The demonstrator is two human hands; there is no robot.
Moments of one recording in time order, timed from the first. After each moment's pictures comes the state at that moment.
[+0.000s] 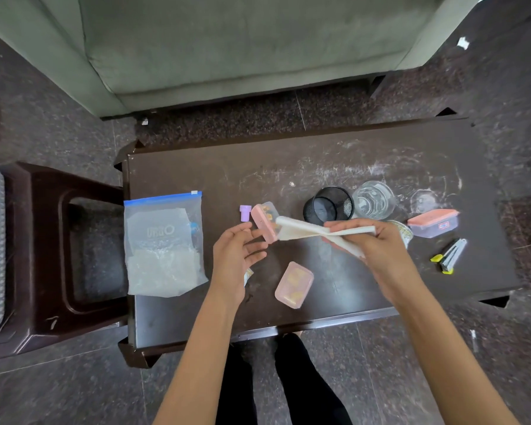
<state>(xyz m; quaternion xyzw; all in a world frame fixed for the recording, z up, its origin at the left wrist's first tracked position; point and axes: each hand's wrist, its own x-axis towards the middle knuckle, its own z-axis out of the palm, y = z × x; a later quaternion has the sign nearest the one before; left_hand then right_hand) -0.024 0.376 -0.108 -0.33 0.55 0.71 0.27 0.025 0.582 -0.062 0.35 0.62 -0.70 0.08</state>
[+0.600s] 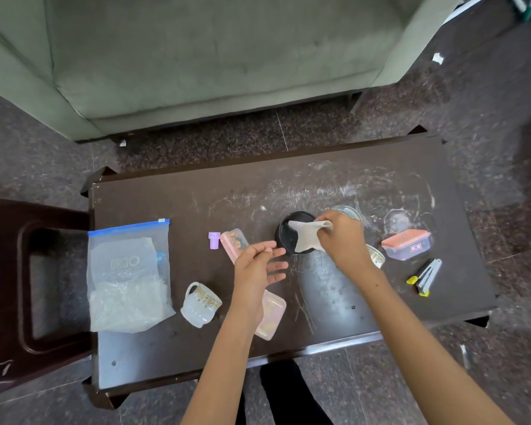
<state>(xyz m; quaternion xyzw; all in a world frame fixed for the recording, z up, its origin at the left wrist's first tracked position) -0.027 0.475 -0.105 -0.30 0.59 0.68 0.32 -0.035 0.642 -0.121 0.26 0.91 -0.30 0.12</state>
